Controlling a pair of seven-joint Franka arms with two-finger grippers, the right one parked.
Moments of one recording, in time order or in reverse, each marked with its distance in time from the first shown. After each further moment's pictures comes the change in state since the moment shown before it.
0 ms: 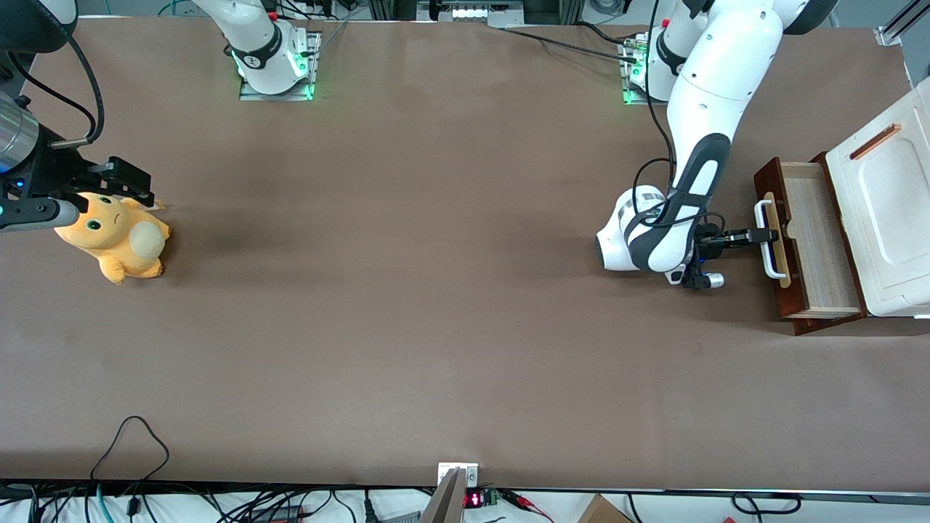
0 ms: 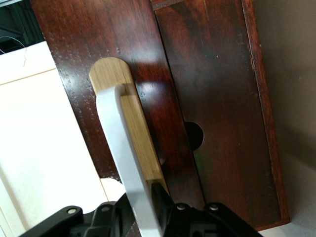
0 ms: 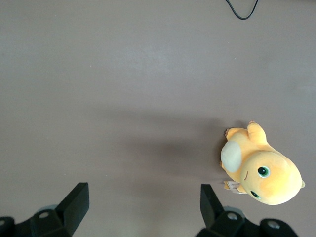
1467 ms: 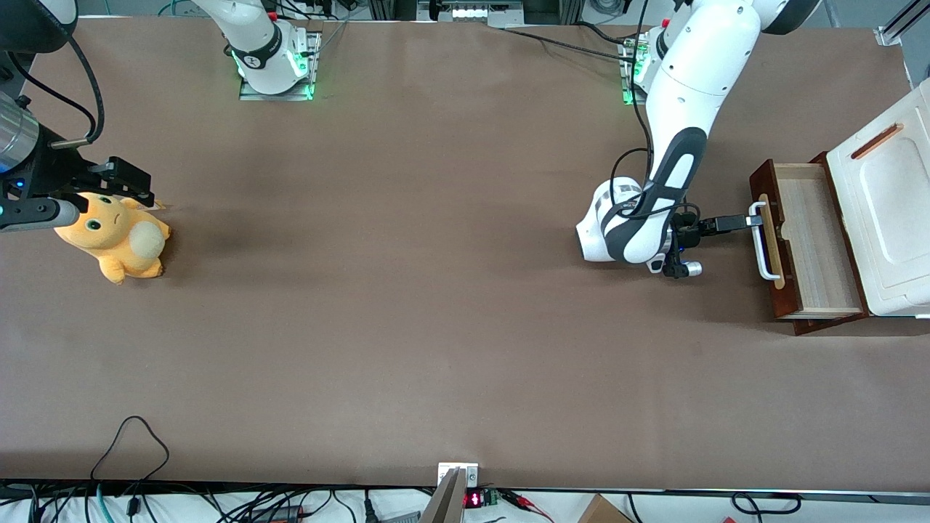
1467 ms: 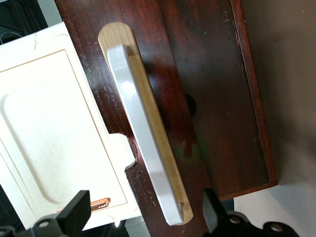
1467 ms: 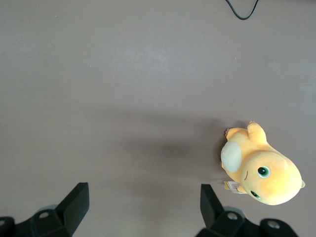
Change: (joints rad) arm -0.067 0.004 -0.013 -0.002 -0.086 -0.072 -0.001
